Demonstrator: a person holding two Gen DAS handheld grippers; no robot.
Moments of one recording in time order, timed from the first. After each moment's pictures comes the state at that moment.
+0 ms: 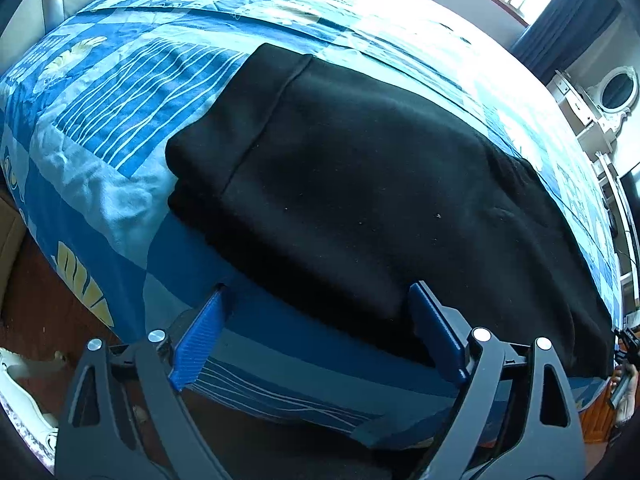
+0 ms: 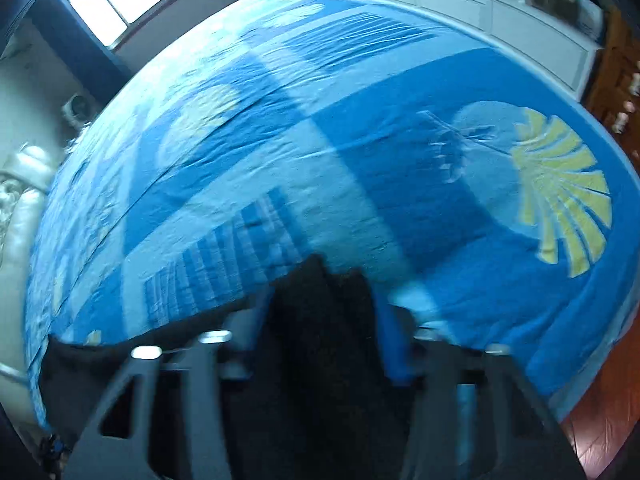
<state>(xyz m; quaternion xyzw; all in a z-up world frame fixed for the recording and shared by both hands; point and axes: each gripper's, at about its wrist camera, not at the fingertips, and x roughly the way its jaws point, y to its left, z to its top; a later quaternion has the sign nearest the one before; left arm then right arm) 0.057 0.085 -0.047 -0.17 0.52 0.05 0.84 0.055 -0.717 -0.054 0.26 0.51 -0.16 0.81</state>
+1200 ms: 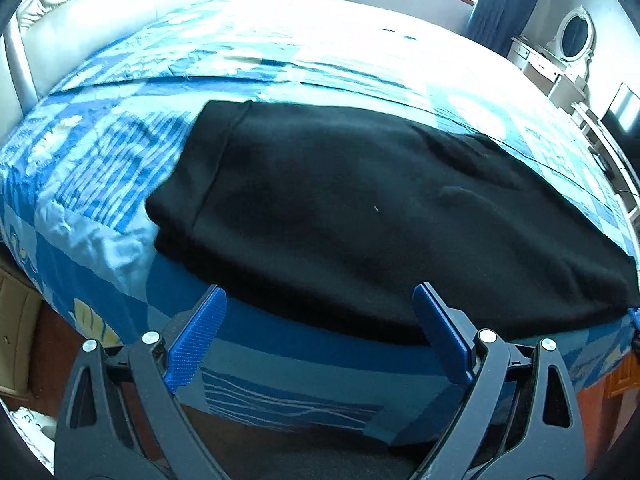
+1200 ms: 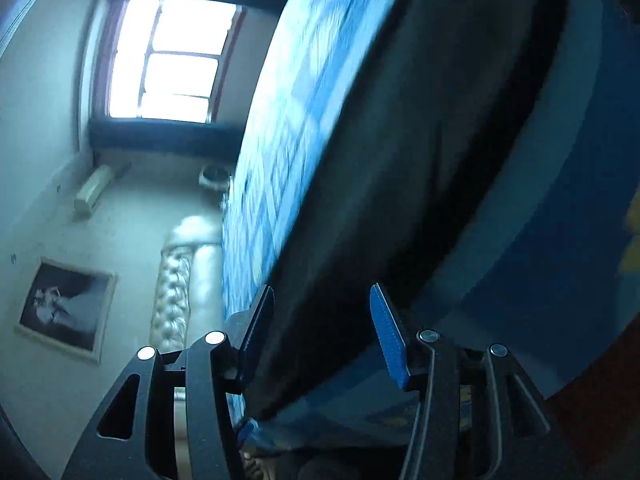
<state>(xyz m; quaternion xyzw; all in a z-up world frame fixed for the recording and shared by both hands) 0.041 0.052 -0.025 -0.07 0.48 0.00 0.88 -0.036 -0.563 -0.078 0.59 0.36 0.04 0.72</state>
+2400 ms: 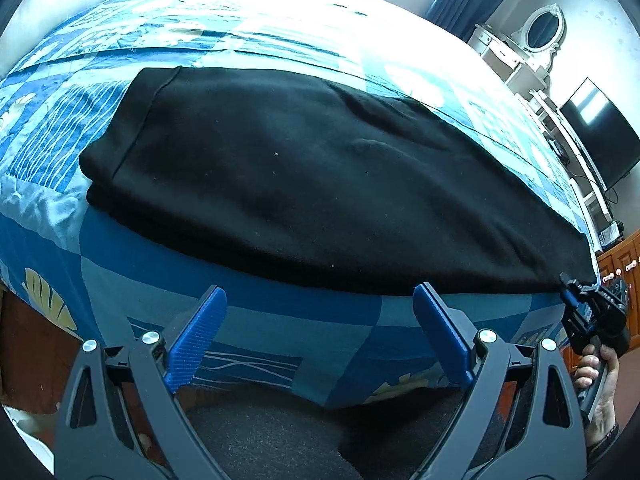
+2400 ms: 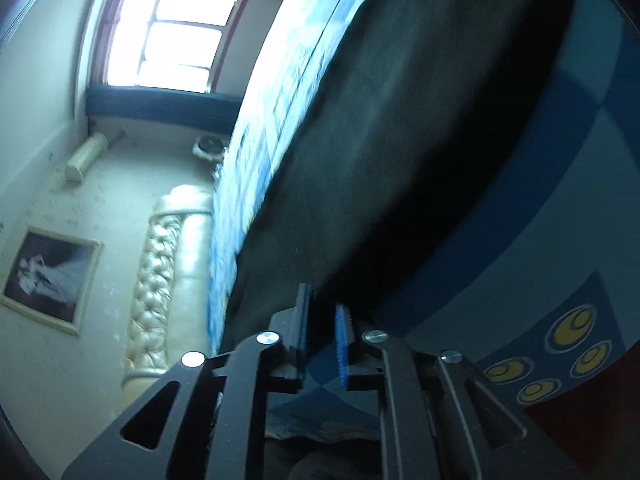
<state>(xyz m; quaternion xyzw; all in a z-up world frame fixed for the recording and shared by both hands) 0.023 0.016 -0.024 -0.11 0.51 -0.09 0.85 -0.016 -0.479 -0.096 0.58 0.37 0.05 0.73</state>
